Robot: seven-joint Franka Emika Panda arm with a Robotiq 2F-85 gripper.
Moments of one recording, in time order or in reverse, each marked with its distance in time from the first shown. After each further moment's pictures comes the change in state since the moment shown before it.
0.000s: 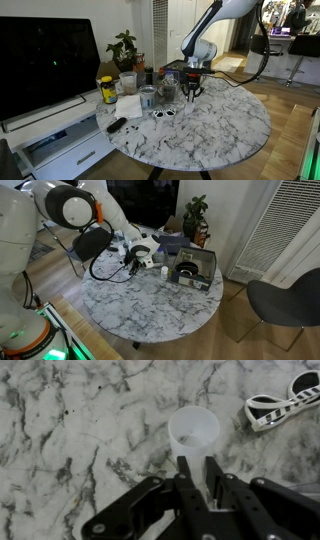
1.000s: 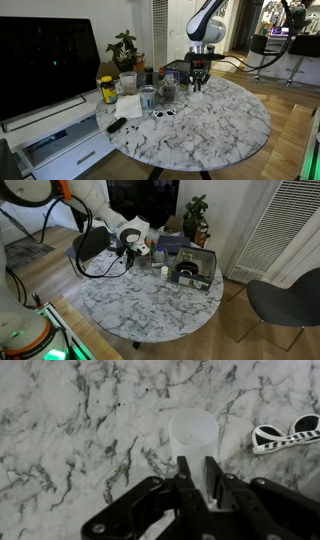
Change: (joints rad) arm 0.047 -0.274 0.003 -0.200 -0.220 0.037 0.001
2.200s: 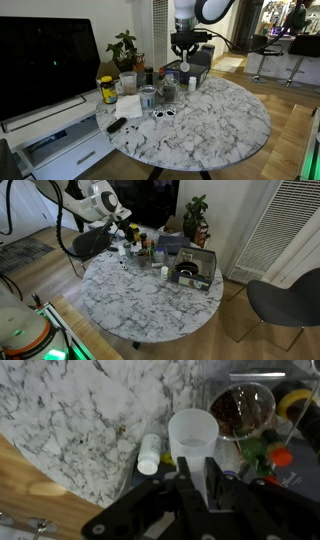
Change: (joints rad) arm 0.096 -0.257 0.098 -0.022 -0.880 0.128 0.925
